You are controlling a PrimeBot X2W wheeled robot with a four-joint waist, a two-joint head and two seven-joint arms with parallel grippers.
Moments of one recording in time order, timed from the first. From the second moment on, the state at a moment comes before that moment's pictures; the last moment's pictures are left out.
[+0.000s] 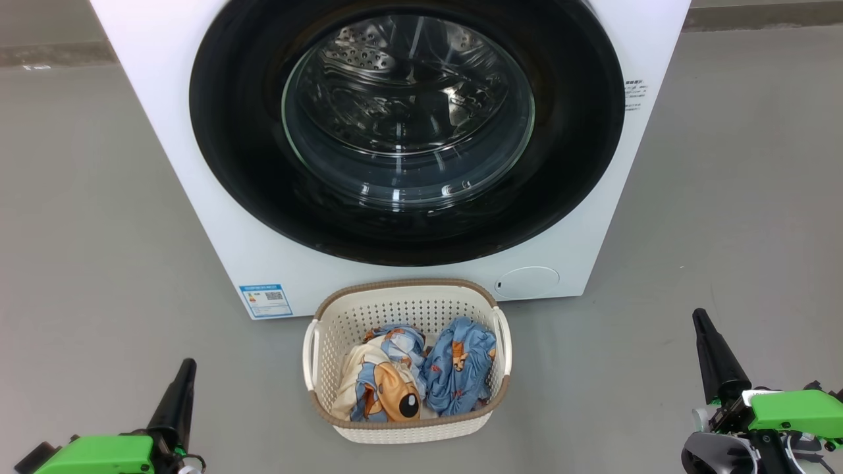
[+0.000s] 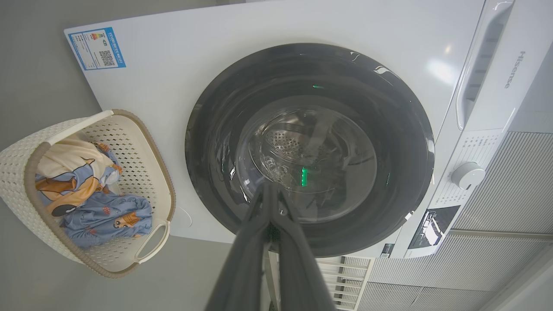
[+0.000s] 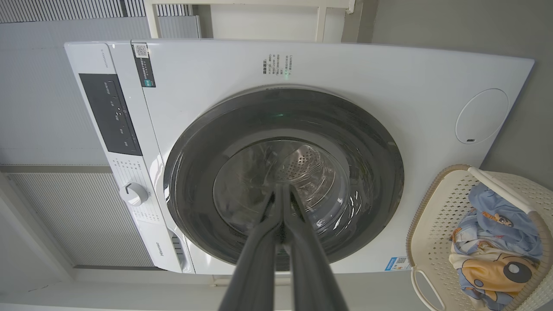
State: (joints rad) left arm -0.05 0.09 0.01 0.15 -1.69 -0.02 0.05; right arm -0.12 -0.39 0.33 0.18 2.01 0.13 -0.26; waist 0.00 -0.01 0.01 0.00
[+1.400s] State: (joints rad) left arm 0.01 0.05 -0.01 0.18 -1.41 -0.03 -0.02; right arm -0.06 -0.31 0.30 0.24 1.66 0.13 -0.26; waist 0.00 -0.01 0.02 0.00
